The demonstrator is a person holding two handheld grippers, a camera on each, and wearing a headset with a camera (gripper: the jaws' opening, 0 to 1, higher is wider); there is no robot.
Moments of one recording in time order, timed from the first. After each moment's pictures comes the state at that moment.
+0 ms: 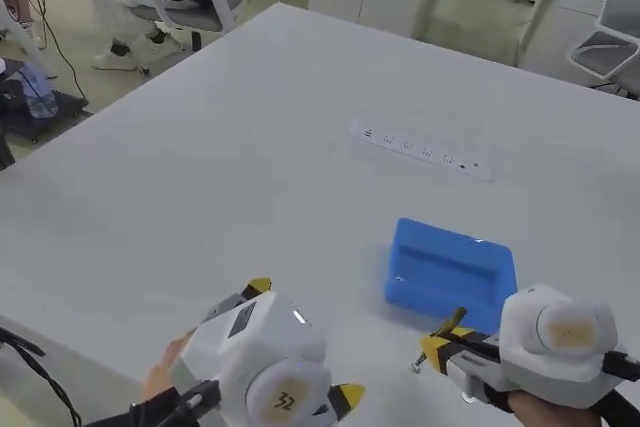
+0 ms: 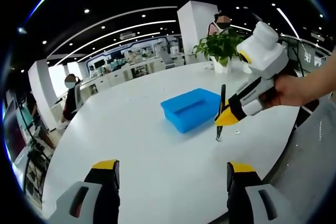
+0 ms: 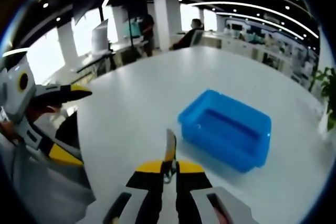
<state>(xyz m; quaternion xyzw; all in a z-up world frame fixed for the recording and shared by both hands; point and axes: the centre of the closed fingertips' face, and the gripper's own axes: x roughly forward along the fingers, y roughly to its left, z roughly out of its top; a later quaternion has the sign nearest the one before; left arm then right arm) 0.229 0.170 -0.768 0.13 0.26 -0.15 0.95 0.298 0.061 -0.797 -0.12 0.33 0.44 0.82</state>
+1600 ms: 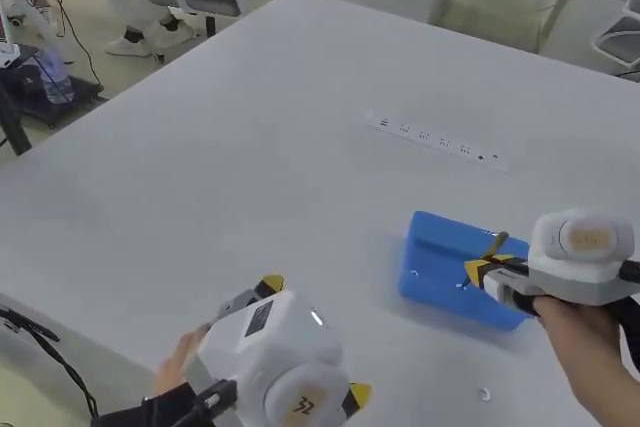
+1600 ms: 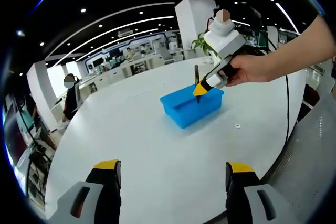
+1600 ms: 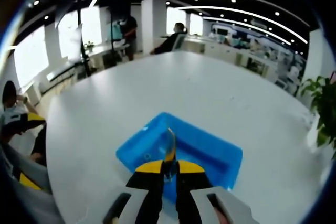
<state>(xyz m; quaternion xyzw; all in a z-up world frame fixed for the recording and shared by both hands) 0.228 0.172 -0.776 0.15 0.27 -0.15 0.94 0.410 0.054 -0.805 -0.14 0.32 0.37 0.86</state>
